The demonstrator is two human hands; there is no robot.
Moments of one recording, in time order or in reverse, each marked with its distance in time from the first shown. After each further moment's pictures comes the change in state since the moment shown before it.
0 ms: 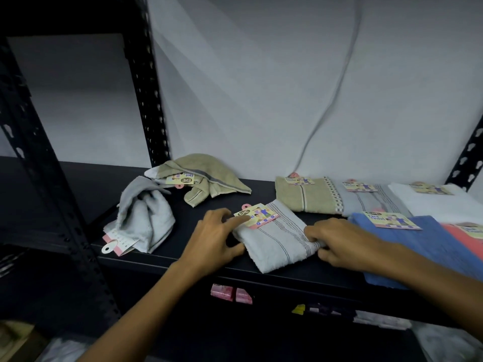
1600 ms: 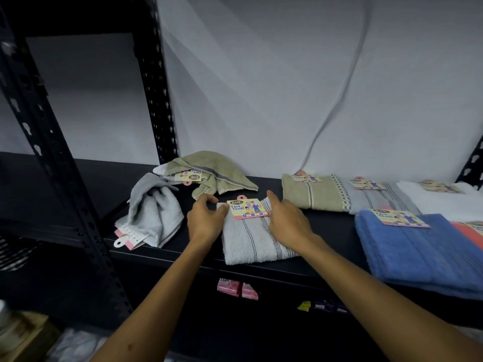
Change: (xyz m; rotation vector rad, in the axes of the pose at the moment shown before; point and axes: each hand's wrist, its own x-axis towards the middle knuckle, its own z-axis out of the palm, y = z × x) left_hand 0.028 -0.008 -0.010 -0.613 0.277 -0.781; right_hand 0.105 -0.075 0.017 0.301 0.270 0.427
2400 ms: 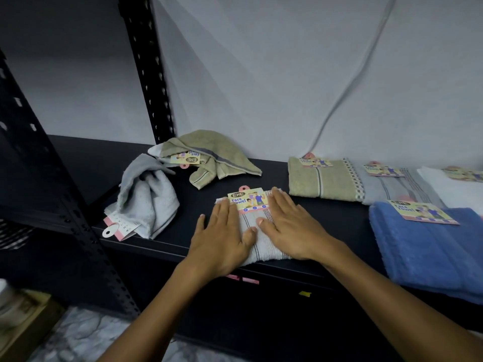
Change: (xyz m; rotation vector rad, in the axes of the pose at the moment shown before) left_hand -0.052 0.002 0.000 0.889 -0.538 0.262; right_hand -0.020 0.012 0.003 -0.087 -0.354 -0.152
